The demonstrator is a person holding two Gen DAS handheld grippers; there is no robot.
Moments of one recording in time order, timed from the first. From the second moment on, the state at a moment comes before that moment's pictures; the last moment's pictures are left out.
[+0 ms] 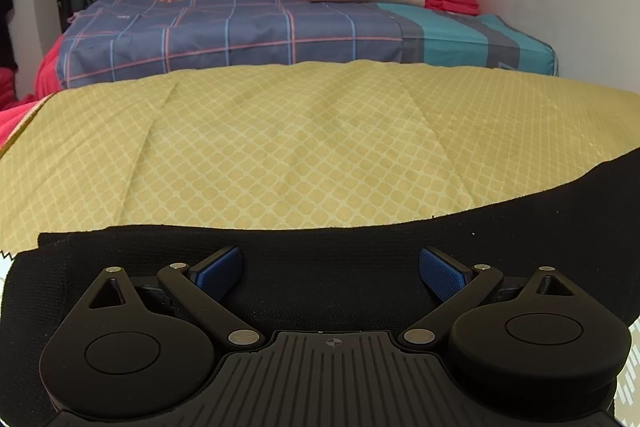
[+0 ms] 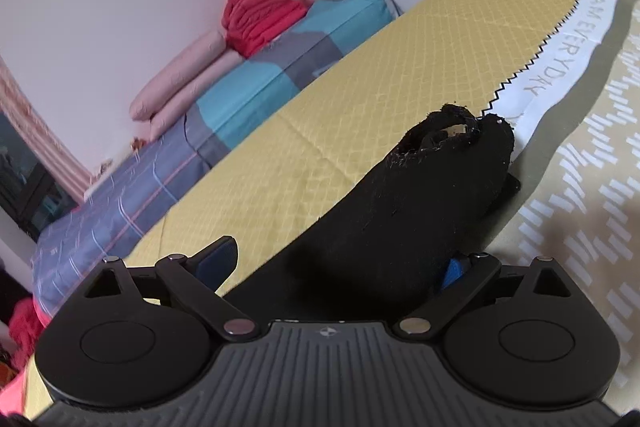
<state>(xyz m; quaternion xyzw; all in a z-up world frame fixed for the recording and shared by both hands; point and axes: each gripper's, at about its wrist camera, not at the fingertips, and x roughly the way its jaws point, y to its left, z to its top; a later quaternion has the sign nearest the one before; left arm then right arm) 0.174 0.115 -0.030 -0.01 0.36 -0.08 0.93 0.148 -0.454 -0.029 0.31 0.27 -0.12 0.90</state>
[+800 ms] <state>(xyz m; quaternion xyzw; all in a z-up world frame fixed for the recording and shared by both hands) 0.174 0.115 -0.030 -0.01 0.36 -0.08 0.93 0.126 -0.376 -0.020 0.24 0.32 0.04 0.92</state>
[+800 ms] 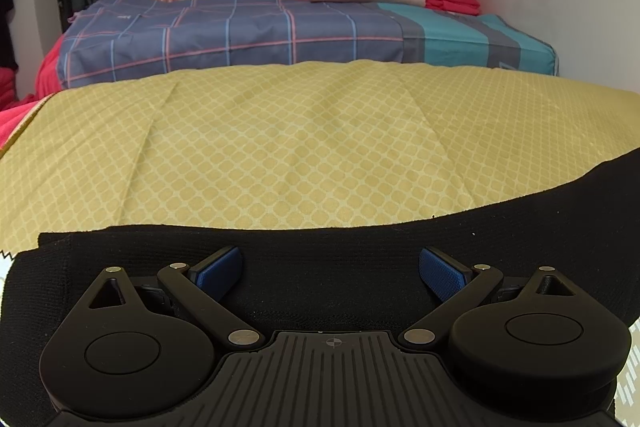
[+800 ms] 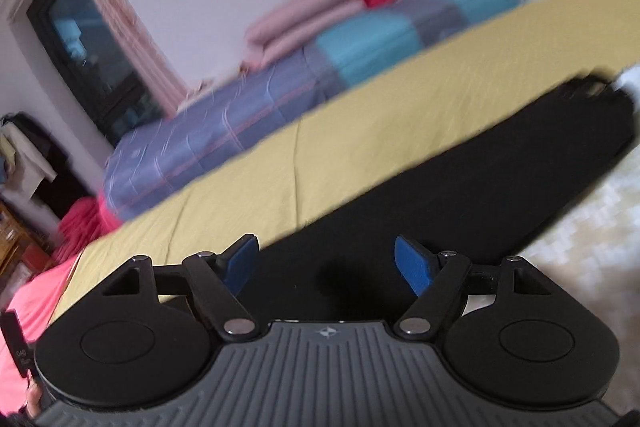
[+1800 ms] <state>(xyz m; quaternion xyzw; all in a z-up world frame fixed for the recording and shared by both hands) 0.174 0.115 -0.030 -0.01 0.36 -0.08 0.93 0.147 -0.486 -0.042 0.45 0.28 -0.08 0.85</state>
